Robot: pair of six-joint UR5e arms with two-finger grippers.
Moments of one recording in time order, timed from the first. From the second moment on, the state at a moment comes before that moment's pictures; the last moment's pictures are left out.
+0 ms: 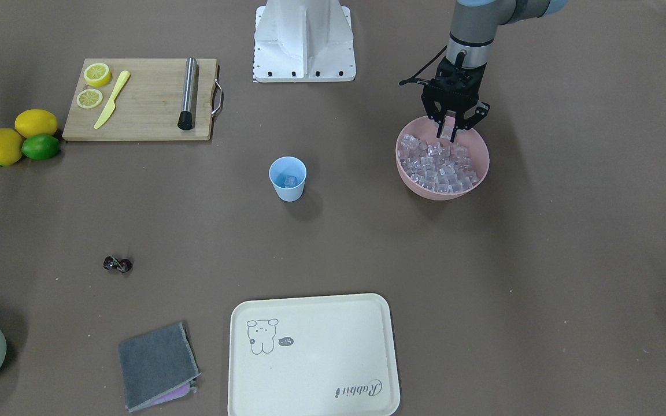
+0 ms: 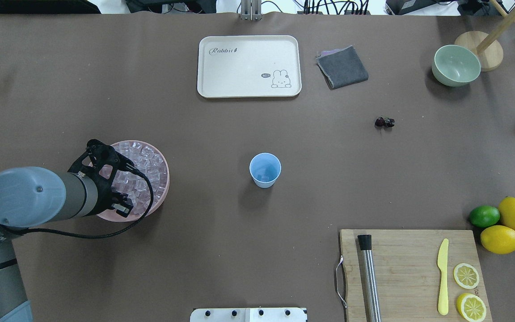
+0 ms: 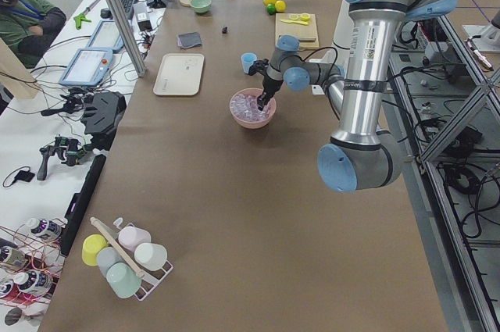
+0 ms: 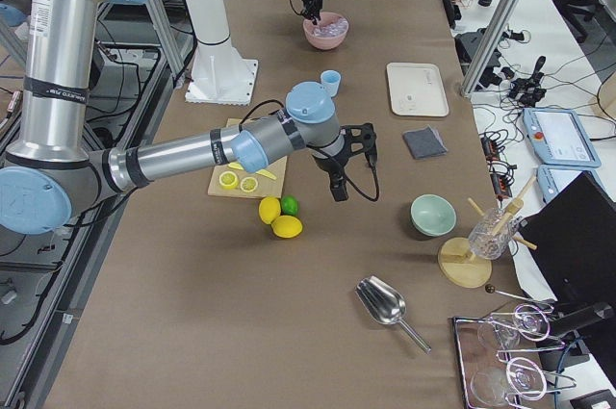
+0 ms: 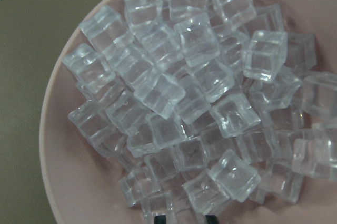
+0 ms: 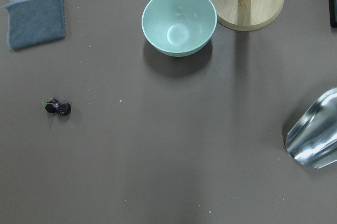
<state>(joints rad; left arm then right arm) -0.45 -1.74 -2.13 -1.67 -1.63 -0.77 1.45 -1.76 2.02 -1.28 2.36 0.40</state>
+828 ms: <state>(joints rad) -0.46 -2.12 -1.89 -1.79 -1.70 -1.38 1.45 -1.76 2.02 -1.28 2.36 0.40</state>
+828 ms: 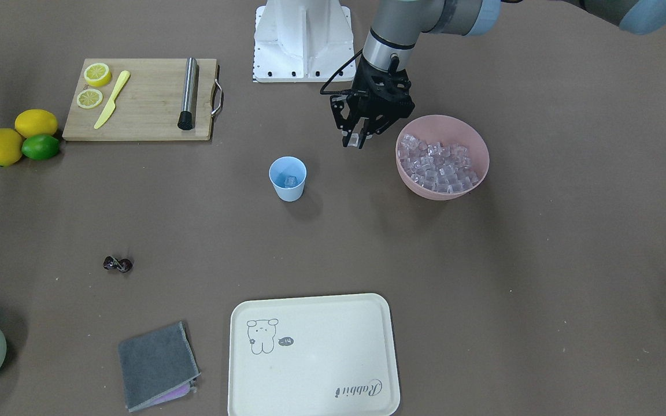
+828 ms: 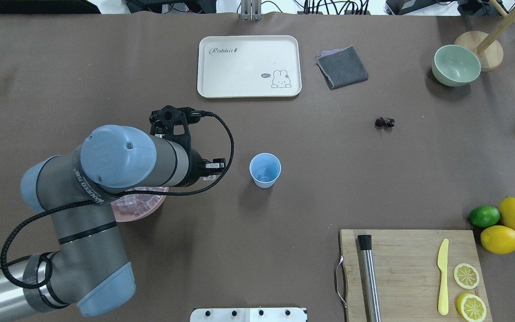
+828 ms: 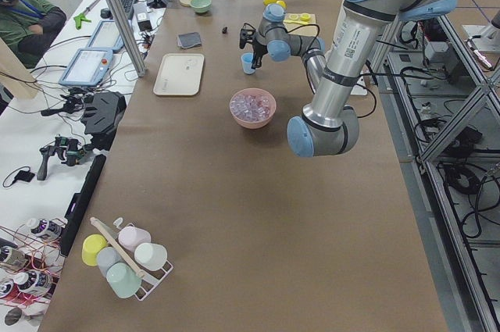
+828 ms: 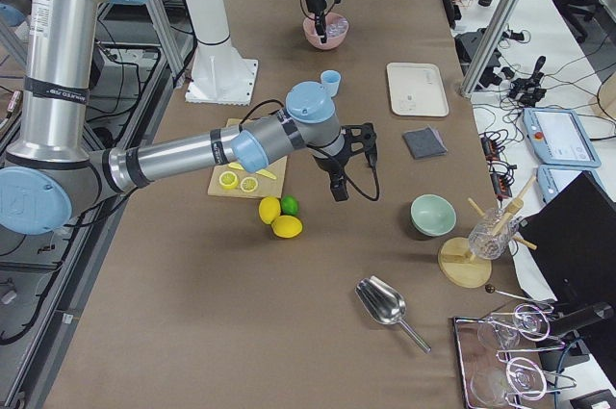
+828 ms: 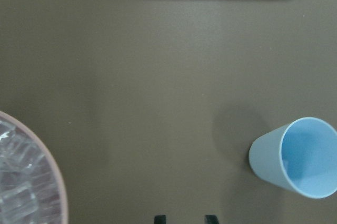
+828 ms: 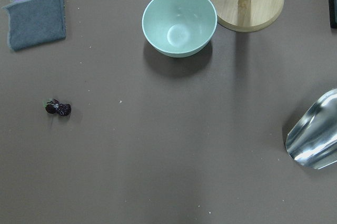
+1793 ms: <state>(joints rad) -0.43 -2.31 -1.66 -1.91 -1.59 -1.62 1.45 -1.76 2.02 -1.27 2.35 0.40</state>
